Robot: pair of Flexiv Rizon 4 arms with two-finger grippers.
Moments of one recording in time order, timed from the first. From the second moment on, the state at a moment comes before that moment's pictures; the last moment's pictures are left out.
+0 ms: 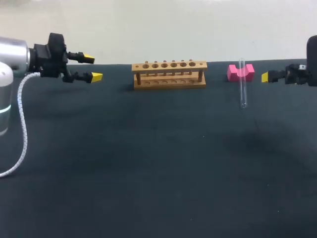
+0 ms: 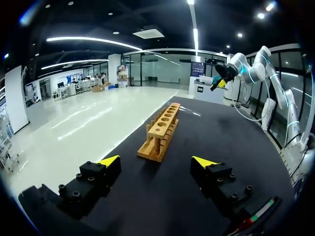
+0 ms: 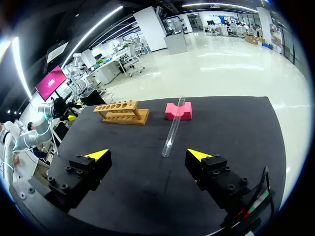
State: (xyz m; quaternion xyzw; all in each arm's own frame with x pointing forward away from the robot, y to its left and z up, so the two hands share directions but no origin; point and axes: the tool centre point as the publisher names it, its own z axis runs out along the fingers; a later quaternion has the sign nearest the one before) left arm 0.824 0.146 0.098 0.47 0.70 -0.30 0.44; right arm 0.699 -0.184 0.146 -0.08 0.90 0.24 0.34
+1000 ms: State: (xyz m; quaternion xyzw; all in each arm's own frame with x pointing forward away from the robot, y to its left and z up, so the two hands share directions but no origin) left arm 0.826 0.140 0.091 0.50 0.68 -0.32 0.43; right arm 0.699 -0.184 0.146 -0.08 0.90 0.24 0.34
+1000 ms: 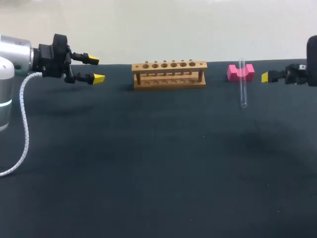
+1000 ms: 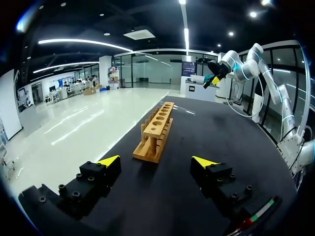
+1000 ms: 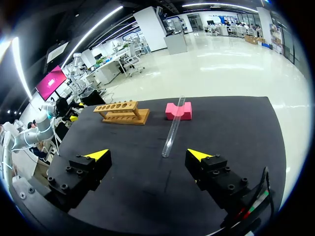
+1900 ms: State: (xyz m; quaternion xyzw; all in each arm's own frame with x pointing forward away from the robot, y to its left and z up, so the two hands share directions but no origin) left arm 0.826 0.140 0.092 0.50 0.68 -0.32 0.43; right arm 0.754 -0.158 0.118 -0.08 0.88 0.20 0.41
